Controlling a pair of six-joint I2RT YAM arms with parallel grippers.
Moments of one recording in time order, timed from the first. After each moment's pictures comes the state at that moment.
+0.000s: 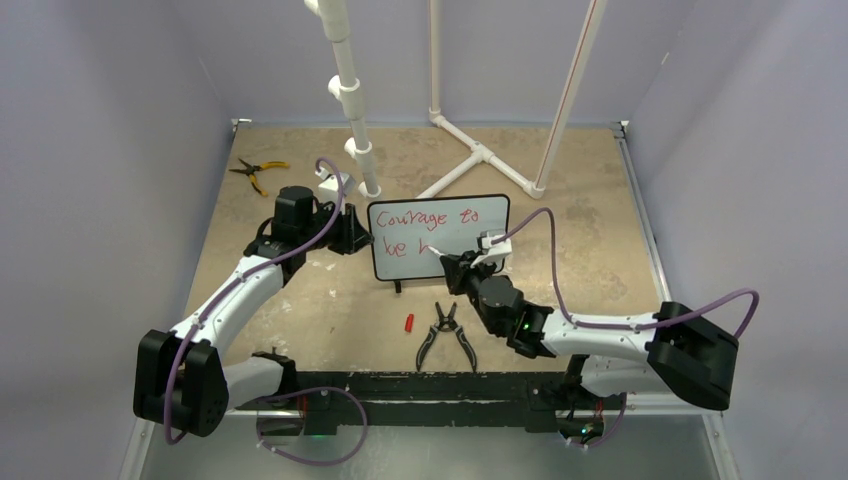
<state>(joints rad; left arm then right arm) -0.26 1.18 0.76 -0.15 0.49 -0.18 1.08 1.21 0.41 0.65 0.68 0.49</state>
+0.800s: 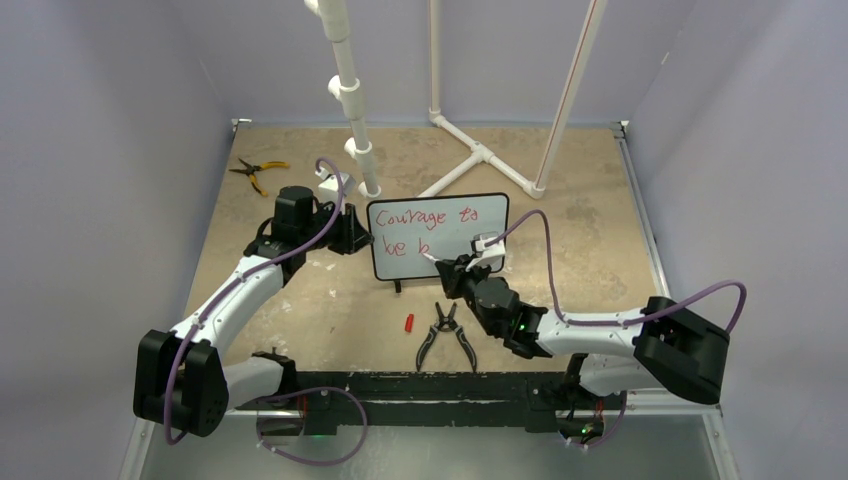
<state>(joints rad) -0.26 1.18 0.76 -0.15 0.49 -0.18 1.08 1.27 0.40 0.69 0.63 0.50</state>
